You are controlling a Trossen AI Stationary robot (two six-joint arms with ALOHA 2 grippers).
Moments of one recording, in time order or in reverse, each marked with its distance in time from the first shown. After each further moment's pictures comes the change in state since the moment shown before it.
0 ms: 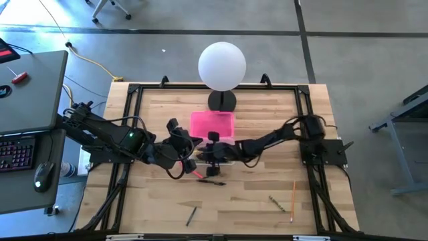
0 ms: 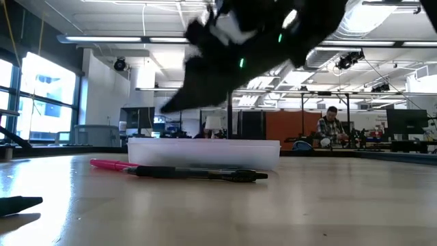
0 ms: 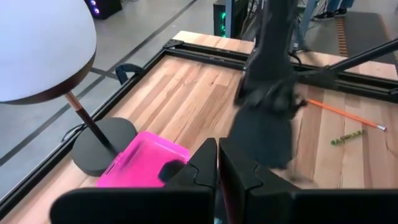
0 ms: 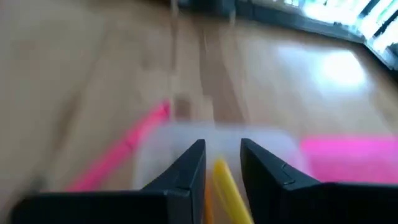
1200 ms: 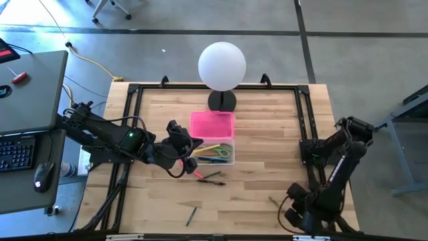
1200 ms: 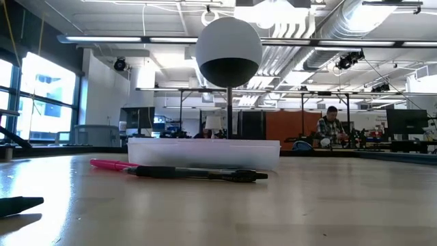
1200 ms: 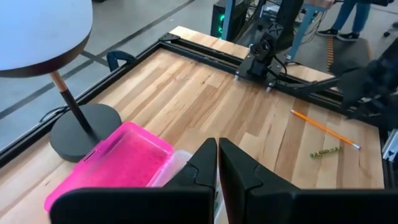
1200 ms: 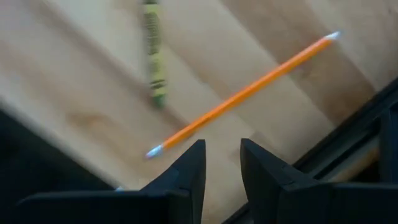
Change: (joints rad) left arm 0.000 0.000 0.000 0.009 0.022 -0.142; right arm 0.958 -0.411 -0.058 -1.450 -0.231 2.034
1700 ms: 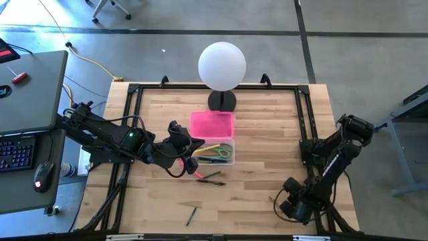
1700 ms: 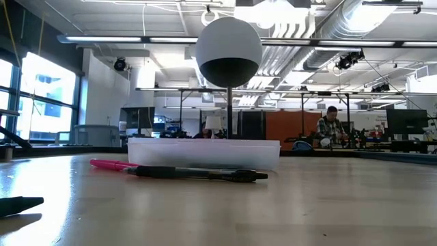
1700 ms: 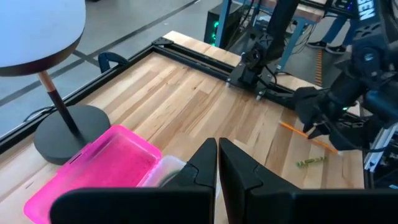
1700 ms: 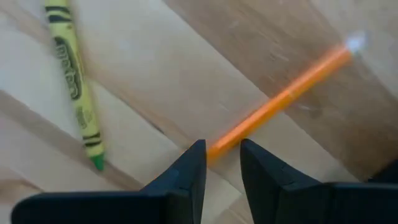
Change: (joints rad) left arm 0.000 0.000 0.000 0.048 0.012 -0.018; right arm -0.041 -0.003 -0.284 0.296 -0.026 0.011
